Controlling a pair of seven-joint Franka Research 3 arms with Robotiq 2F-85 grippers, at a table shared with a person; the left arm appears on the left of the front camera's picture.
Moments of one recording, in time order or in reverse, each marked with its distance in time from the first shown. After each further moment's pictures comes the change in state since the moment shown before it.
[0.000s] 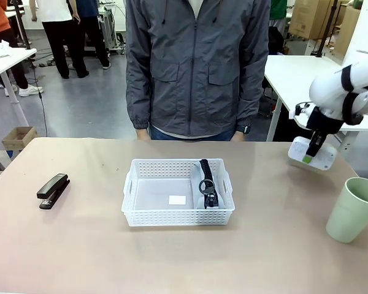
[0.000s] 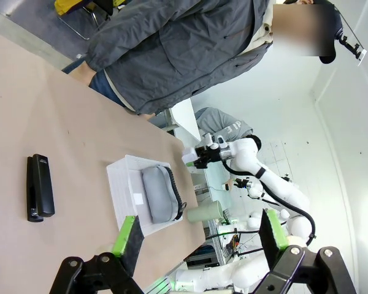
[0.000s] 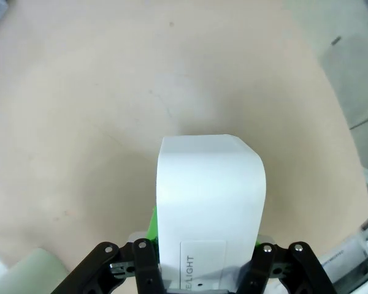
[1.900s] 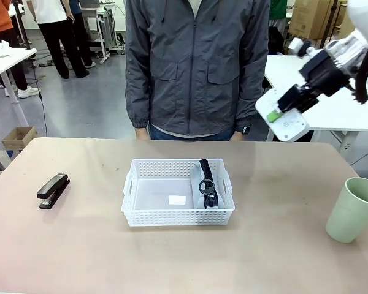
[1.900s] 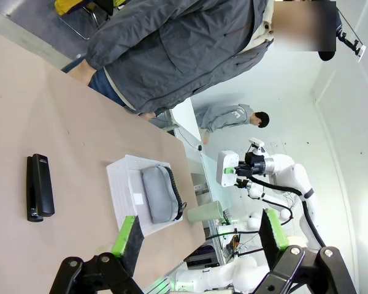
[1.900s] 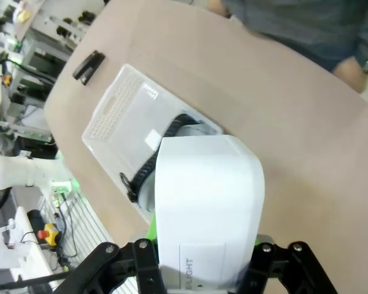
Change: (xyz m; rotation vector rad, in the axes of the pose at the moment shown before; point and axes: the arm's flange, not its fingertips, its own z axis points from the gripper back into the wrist) left arm 0.000 0.000 0.000 0.001 -0.001 0.000; right arm 0.041 0.190 0.142 0.332 -0.413 -0.323
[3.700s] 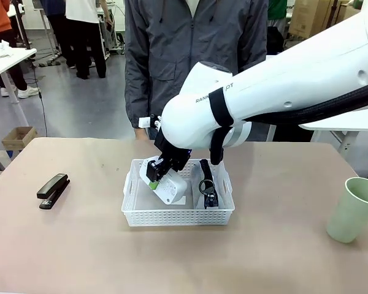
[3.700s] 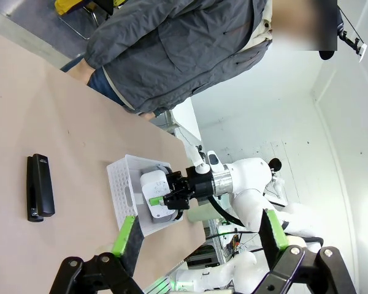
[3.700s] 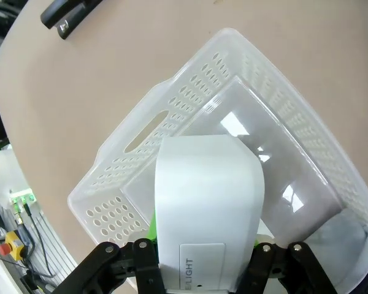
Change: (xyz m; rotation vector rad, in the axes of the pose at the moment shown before) left arm 0.000 0.000 0.000 0.001 0.001 -0.001; right arm 0.036 0.181 -0.306 -0.131 0.246 0.181
